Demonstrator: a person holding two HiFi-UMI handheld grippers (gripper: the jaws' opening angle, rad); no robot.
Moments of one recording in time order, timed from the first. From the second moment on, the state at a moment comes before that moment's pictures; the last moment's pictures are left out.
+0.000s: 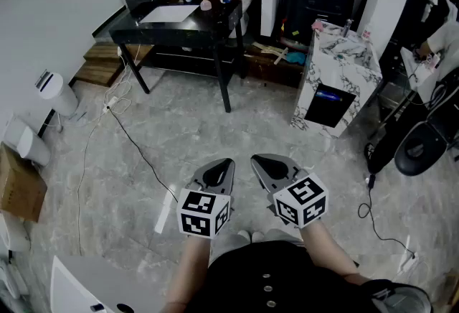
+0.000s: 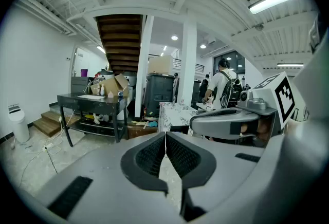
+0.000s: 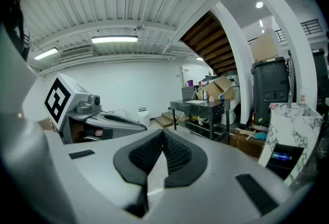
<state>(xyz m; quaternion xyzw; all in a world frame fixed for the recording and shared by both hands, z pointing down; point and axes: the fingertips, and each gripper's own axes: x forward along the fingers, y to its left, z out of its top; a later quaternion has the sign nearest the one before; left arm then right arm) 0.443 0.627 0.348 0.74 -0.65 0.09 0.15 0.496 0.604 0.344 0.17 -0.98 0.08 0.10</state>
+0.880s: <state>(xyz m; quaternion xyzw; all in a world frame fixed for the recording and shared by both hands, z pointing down) 0.425 0.635 0.337 0.76 -0.64 0.04 0.13 0.473 0.622 0.345 0.16 -0.98 0.08 0.10</state>
